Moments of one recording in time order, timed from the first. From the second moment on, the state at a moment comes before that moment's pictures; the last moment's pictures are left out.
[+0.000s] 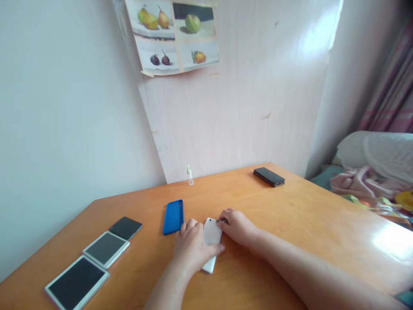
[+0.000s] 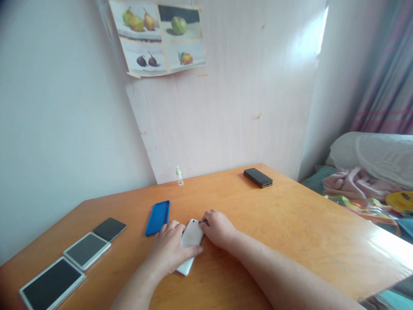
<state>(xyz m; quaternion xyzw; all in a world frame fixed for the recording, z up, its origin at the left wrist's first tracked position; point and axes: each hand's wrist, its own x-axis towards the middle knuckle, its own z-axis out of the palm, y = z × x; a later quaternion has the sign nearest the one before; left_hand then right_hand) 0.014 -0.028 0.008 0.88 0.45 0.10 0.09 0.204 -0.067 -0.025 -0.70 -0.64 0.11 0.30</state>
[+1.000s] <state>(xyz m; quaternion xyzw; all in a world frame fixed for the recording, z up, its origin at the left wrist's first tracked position) 0.024 -0.046 0.005 0.91 0.38 0.15 0.11 0.214 -0.063 -0.014 -0.61 -0.45 0.47 0.46</state>
